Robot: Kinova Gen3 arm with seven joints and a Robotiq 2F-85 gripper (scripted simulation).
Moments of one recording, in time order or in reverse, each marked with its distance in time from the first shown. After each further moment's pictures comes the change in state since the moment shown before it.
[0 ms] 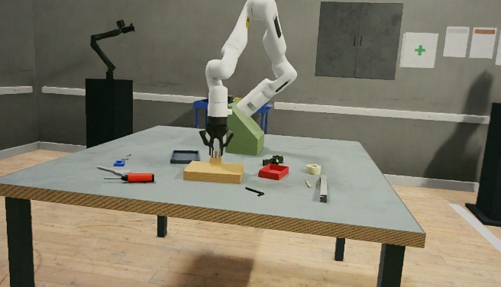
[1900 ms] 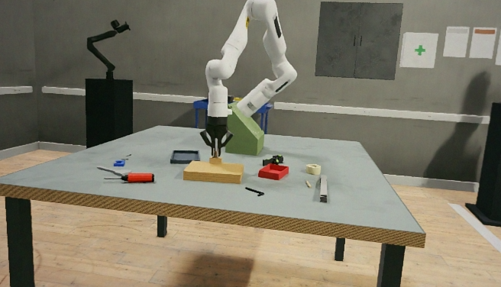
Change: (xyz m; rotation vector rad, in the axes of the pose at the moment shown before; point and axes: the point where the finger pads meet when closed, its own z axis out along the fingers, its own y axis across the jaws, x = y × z) arm 0.000 0.000 0.000 0.000 0.000 0.000
